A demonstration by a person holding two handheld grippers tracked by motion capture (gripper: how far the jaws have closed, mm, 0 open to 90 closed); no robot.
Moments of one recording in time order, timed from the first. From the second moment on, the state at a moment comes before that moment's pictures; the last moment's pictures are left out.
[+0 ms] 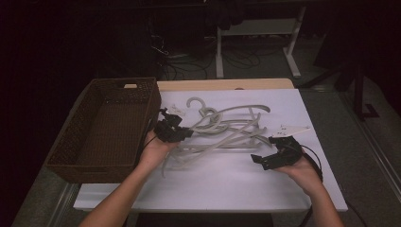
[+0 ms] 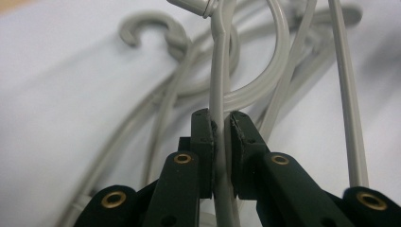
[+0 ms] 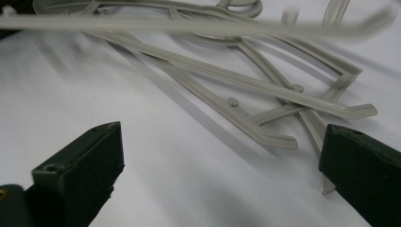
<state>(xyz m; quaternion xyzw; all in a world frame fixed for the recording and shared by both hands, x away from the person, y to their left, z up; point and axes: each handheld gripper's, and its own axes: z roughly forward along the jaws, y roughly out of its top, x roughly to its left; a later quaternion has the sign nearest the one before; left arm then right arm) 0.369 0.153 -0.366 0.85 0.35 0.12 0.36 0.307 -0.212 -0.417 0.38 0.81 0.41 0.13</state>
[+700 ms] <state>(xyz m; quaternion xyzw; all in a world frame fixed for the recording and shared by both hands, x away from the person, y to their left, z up) 0.381 0.235 -0.261 0.85 0.36 0.17 0.36 0.298 -0.225 -0.429 0.39 0.81 0.42 0.14</state>
